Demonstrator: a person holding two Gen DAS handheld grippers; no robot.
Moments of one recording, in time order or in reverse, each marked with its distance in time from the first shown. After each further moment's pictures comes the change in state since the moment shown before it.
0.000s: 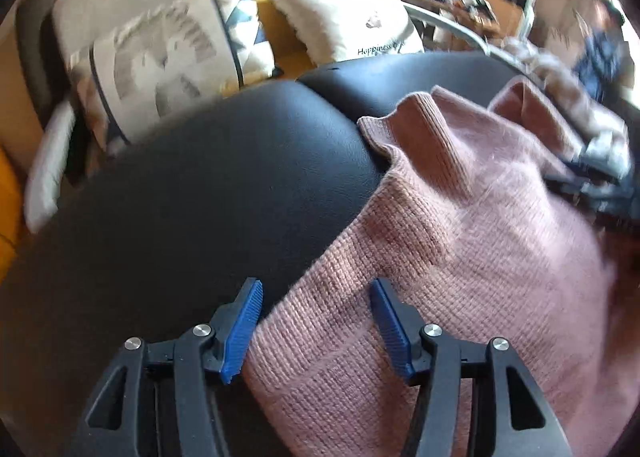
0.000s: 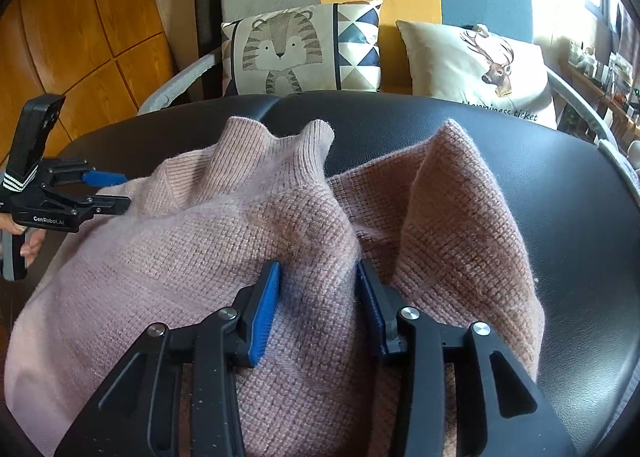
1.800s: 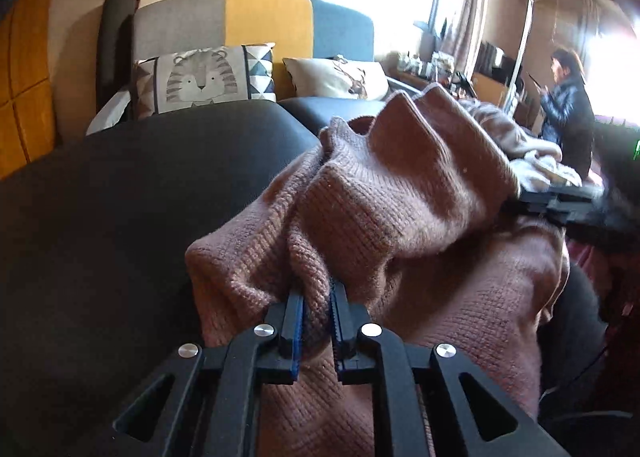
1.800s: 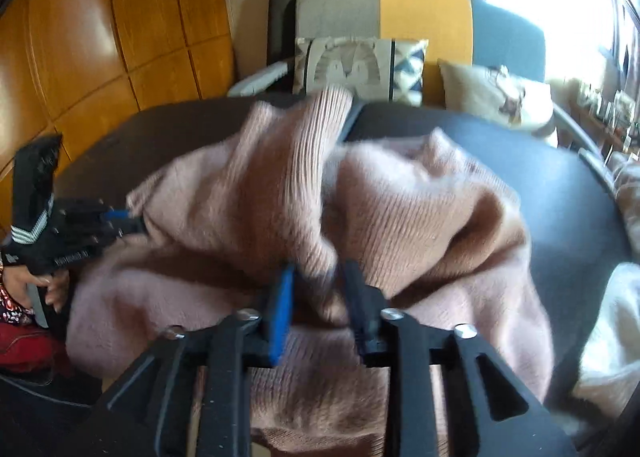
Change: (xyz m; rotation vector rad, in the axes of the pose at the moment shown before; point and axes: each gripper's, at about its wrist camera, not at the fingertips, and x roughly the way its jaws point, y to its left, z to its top) left arm -0.123 -0.106 -0.209 -0.118 -0.308 0.008; right arm -0.154 0.099 -0.121 -0.139 -0.114 0.062
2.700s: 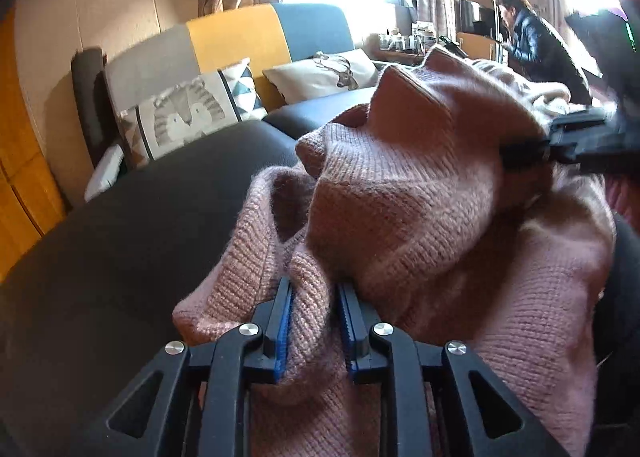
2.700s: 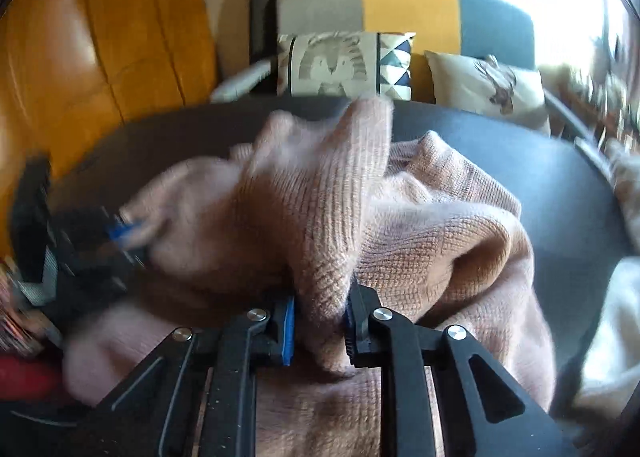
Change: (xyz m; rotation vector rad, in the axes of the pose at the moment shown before) left arm 0.027 -0.036 0.009 0.247 -0.024 0.147; right arm 0.010 -0.004 0.020 0.117 0.025 -0.002
